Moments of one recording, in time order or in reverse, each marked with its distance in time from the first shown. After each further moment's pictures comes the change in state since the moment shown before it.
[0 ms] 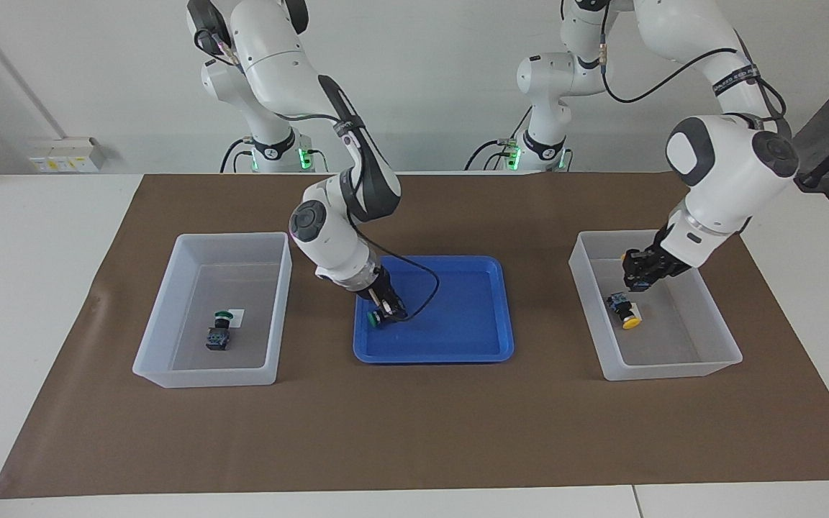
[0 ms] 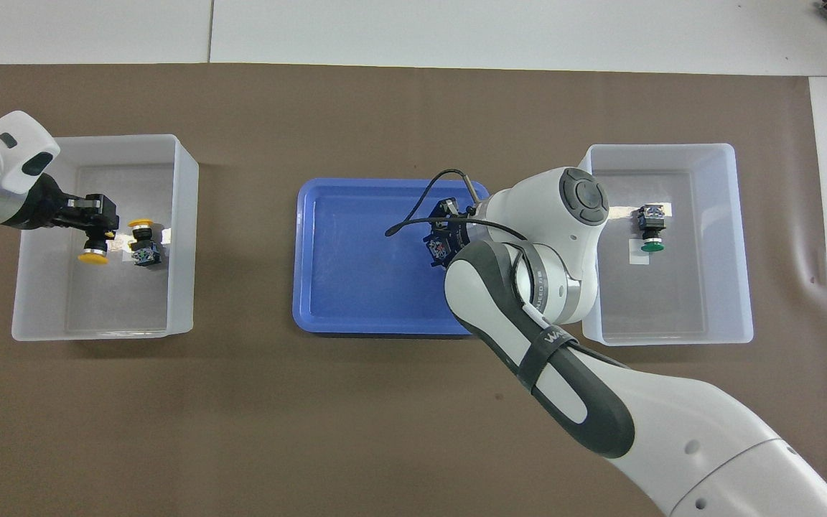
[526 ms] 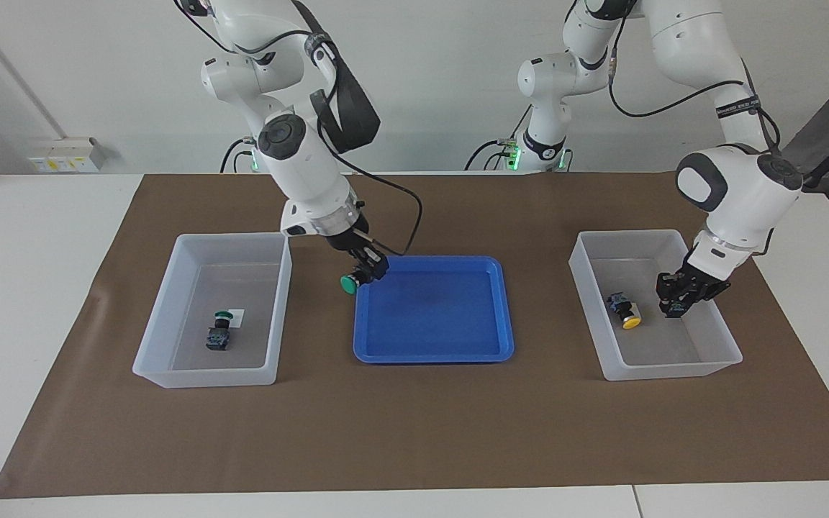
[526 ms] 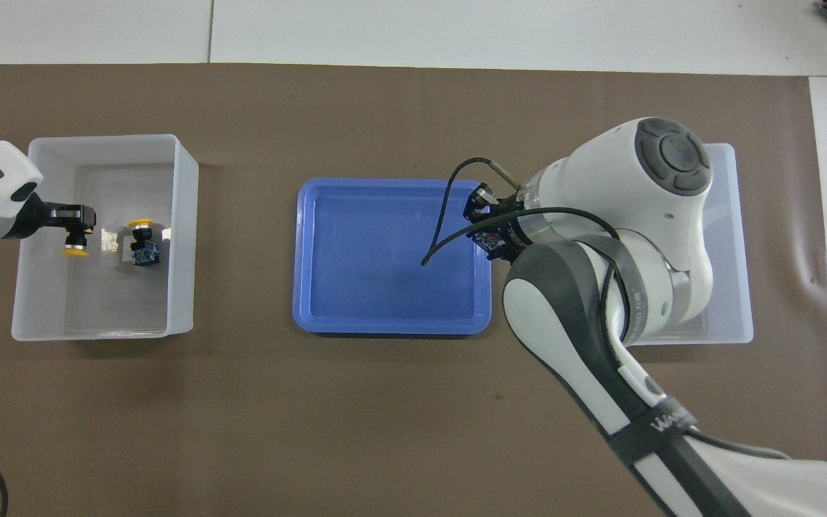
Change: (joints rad) left arm 0.083 0.068 -0.001 -0.118 0.000 0.316 0.139; right arm -0.068 -0.228 -0.014 0.042 -0.278 -0.318 -0.321
